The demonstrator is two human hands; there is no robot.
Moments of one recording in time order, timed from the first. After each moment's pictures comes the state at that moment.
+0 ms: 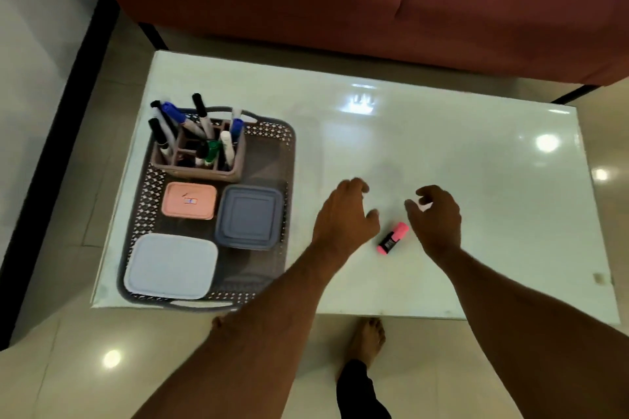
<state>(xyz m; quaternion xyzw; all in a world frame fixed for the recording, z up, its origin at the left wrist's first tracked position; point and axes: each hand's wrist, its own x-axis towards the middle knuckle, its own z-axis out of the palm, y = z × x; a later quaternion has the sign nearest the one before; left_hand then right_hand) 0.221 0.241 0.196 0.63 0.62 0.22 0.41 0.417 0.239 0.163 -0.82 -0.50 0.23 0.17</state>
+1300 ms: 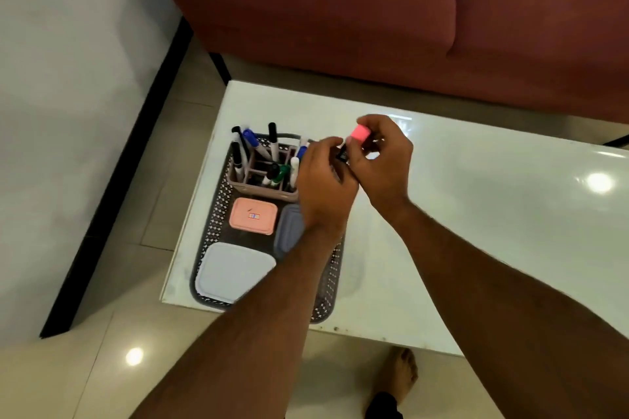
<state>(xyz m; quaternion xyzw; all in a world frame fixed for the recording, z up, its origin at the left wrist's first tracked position) 0.113 0.293 0.249 0.49 0.69 0.50 0.20 0.200 0.337 0.256 -0.57 -0.63 0.27 0.45</state>
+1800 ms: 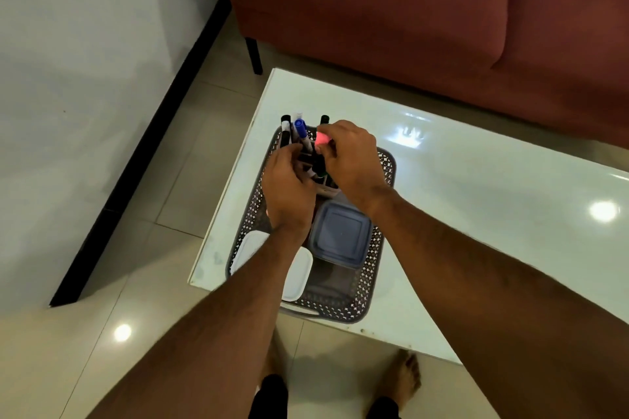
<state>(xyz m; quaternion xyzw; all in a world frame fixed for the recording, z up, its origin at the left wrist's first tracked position) -0.006 0.269 0.211 0.40 0.77 0.46 0.19 0.091 0.342 0.240 -0.49 -0.82 0.19 0.23</state>
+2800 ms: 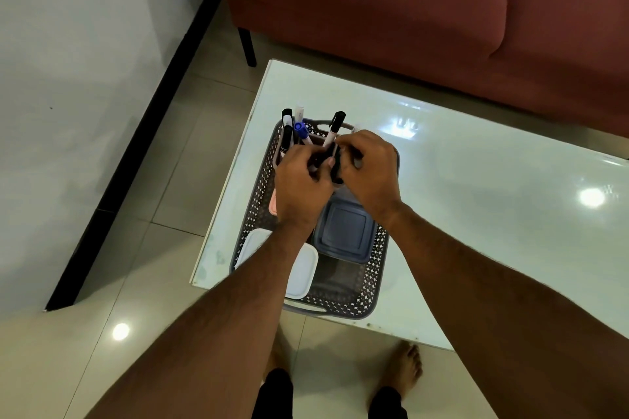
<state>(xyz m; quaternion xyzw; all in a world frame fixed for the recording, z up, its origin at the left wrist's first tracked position) -0.010 0.274 0.200 0.48 0.70 0.46 0.25 0.109 0.318 0.233 -0.54 -0.75 0.23 0.30</state>
